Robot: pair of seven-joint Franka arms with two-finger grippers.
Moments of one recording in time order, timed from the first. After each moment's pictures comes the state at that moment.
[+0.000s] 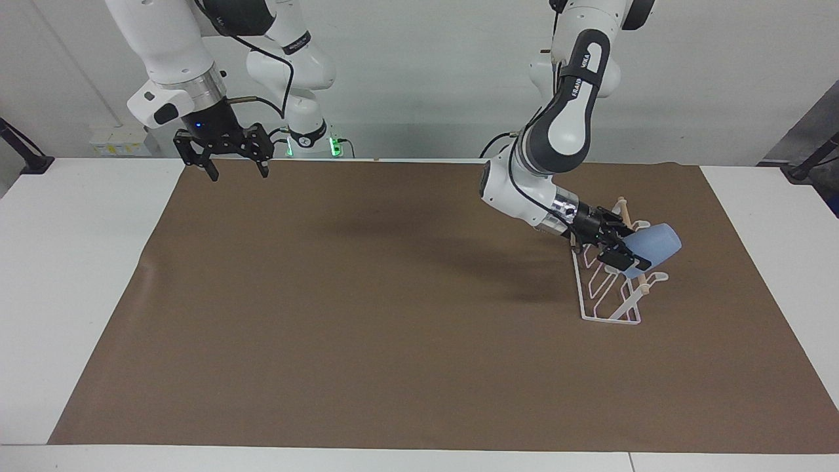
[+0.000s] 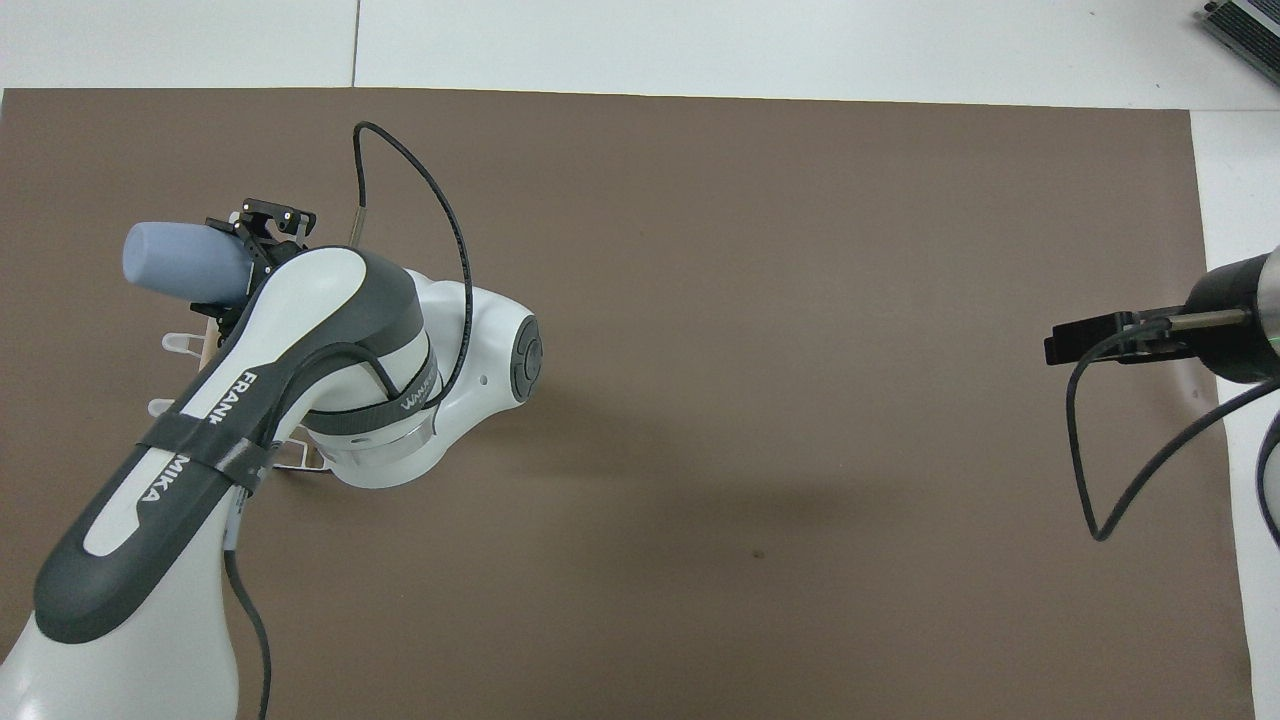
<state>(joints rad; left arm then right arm) -0.41 0.27 -0.11 -1.87 1.29 1.60 0.71 -0.15 -0.09 0.17 -1.70 0.07 1.65 -0.03</state>
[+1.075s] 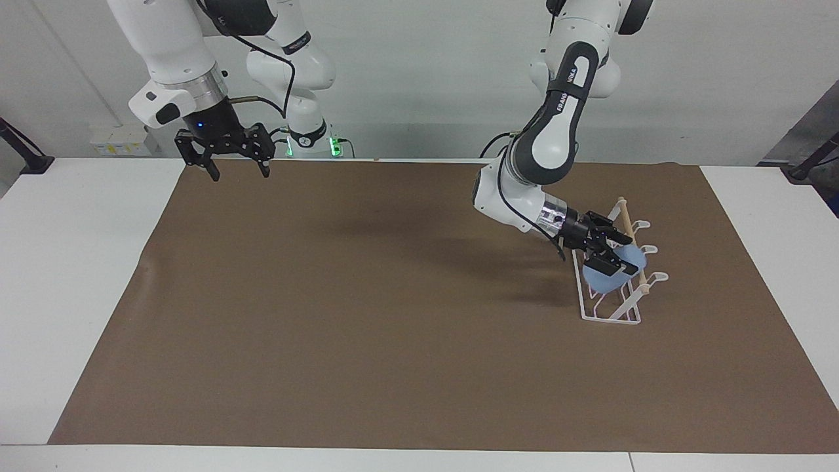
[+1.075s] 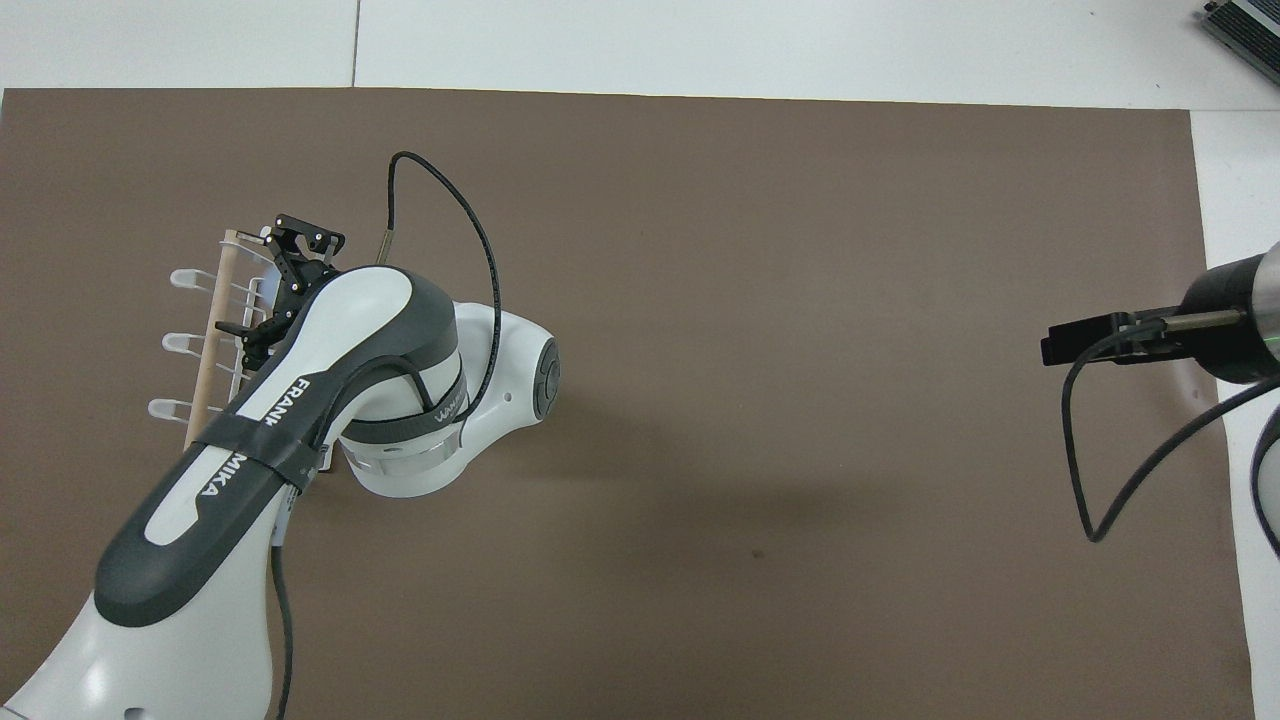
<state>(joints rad) -0.44 0.29 -0.11 -1.90 1.30 1.59 0.70 -0.15 -0.09 0.17 -1.70 0.07 1.65 -0.03</state>
